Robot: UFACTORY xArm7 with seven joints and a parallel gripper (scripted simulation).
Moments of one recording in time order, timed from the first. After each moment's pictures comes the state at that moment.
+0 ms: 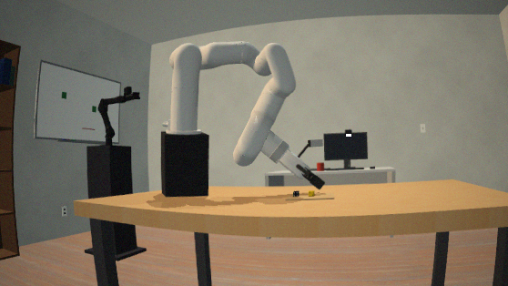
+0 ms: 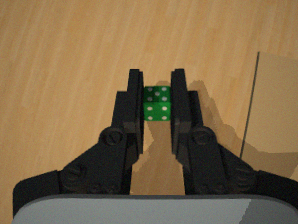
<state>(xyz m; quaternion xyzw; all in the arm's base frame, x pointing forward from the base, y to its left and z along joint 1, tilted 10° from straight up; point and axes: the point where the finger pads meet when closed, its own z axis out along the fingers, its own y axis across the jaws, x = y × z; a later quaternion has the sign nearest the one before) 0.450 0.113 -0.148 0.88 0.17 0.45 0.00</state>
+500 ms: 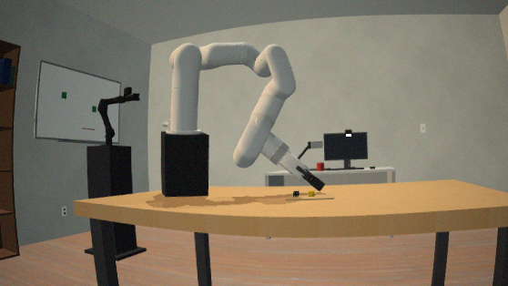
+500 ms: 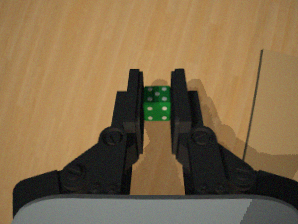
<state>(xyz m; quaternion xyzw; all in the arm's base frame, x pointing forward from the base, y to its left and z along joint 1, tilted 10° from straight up) 0.451 0.112 -0.154 0.88 0.17 0.45 0.00</state>
